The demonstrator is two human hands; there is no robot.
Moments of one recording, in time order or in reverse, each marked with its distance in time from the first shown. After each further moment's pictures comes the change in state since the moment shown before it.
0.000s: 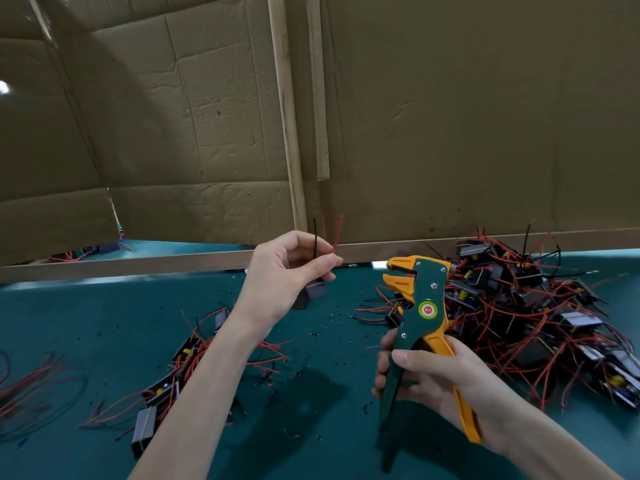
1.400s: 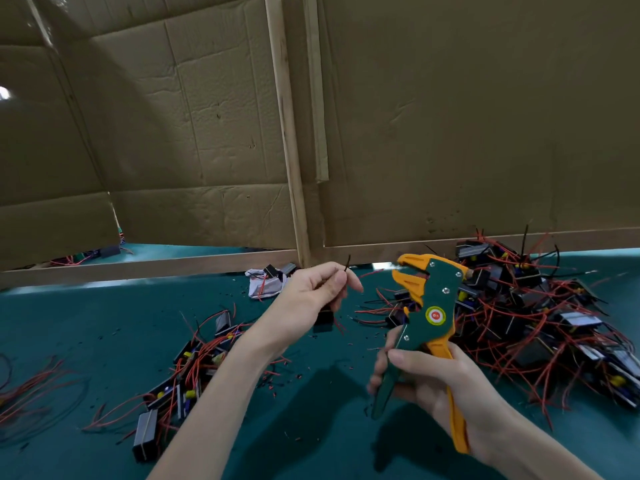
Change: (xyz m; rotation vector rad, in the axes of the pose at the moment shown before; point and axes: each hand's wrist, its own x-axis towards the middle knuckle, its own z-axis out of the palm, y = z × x) left_hand -0.007 -0.014 0.016 0.182 -0.274 -0.095; right_hand -0.005 0.003 0.015 -0.032 0.062 -0.087
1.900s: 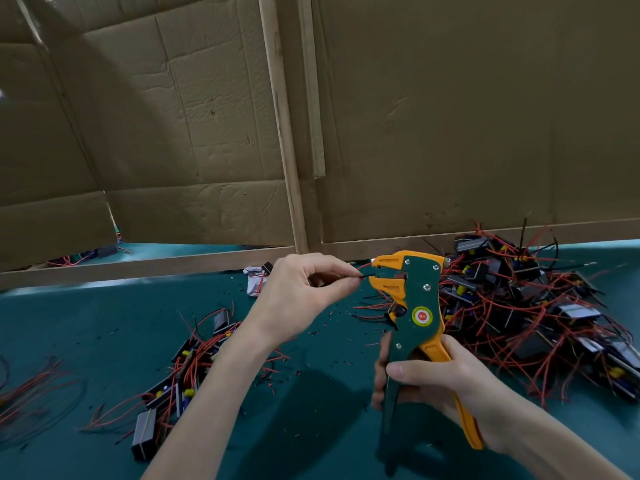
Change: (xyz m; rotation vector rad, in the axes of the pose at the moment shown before) left_hand -0.003 0.018 -0.002 0.199 0.139 0.172; right_hand -0.001 -0.004 -0.010 -0.148 -0.109 0.058
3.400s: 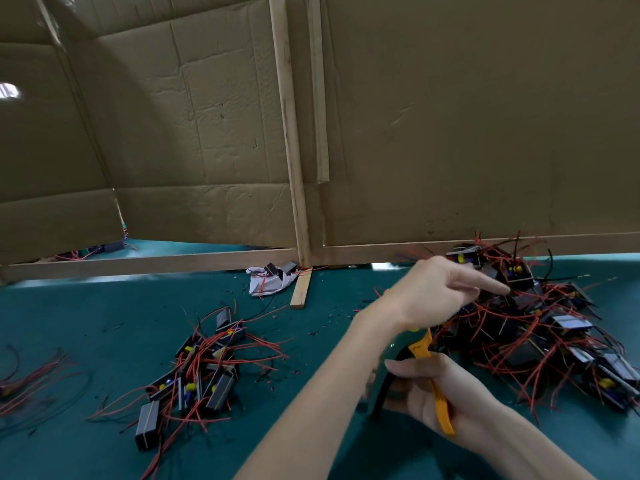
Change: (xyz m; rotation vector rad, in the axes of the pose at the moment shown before) left_hand 0.051 0.040 0.107 -0.075 -0.498 -0.002; right_hand 0.016 0.014 -0.004 0.419 0.130 0.252
